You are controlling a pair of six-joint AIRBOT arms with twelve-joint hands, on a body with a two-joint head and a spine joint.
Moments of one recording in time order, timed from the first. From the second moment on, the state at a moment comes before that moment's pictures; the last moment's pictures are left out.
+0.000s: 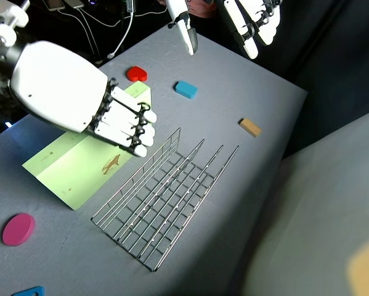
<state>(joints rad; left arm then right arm) 0.13 -0.39 0.53 1.43 0.62 -0.24 -0.16 -1.32 0.64 2.19 0.94 -2.80</state>
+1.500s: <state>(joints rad) 0.11 -0.39 0.53 1.41 0.64 -0.24 0.06 -1.19 0.51 2.15 0.96 -2.93</state>
